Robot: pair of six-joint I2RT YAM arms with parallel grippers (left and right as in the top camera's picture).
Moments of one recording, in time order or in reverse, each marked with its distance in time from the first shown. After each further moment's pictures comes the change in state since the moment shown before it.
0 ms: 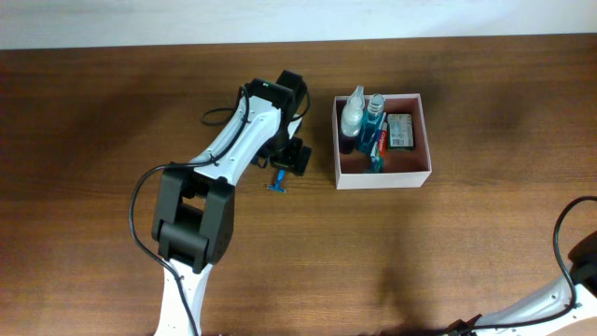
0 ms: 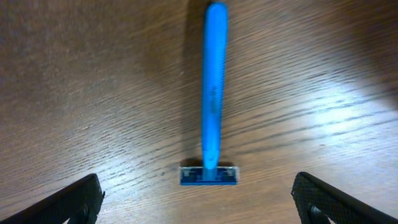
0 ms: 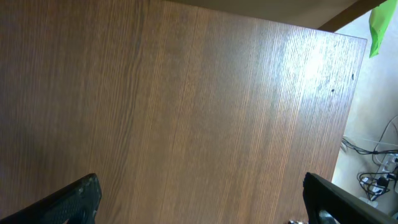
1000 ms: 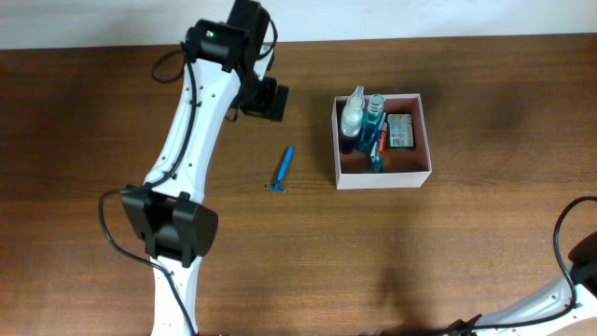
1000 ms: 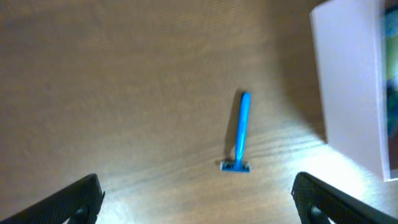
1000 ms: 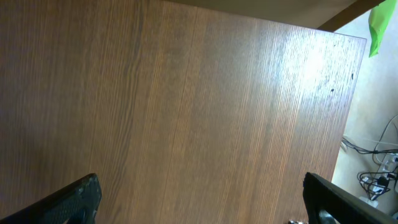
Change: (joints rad) left arm 0.116 0.000 0.537 -0.284 -0.017 0.028; right arm 0.000 0.000 0.000 0.000 0.000 0.000
